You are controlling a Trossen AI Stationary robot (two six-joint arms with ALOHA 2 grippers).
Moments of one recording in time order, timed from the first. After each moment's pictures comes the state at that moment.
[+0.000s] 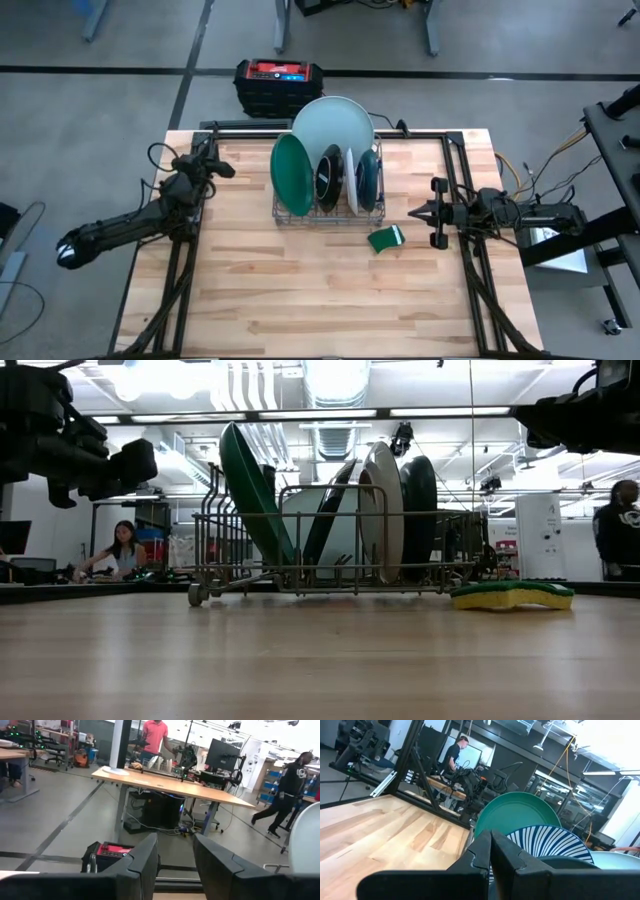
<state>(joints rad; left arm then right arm) 0.48 0.29 0.03 0.32 -0.89 -0.19 0.01 0.04 0.01 0.16 -0.08 -0.44</state>
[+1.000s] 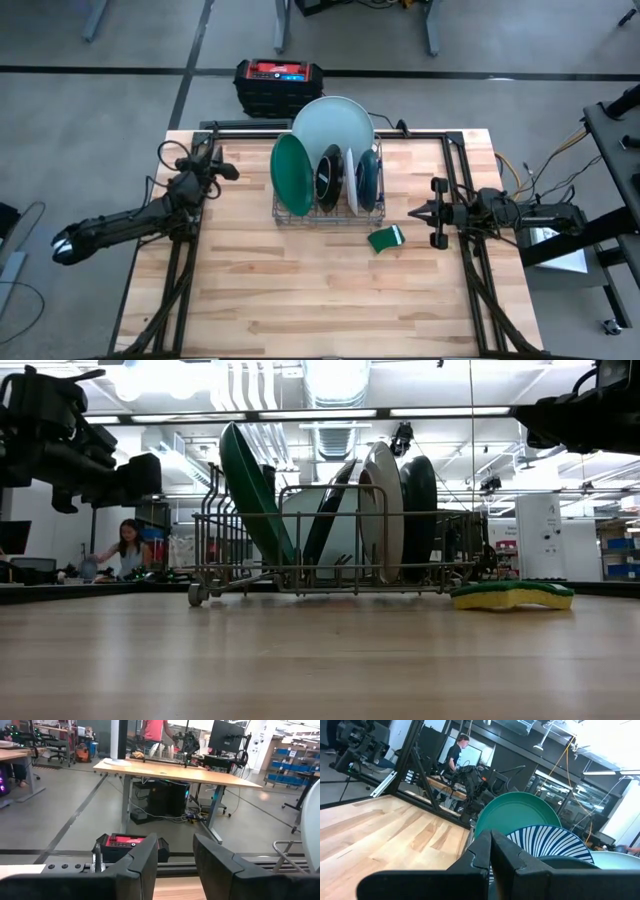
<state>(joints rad) 0.48 0.40 0.03 0.32 -0.89 -0.19 0.01 0.04 0.01 0.16 -0.08 -0.45</state>
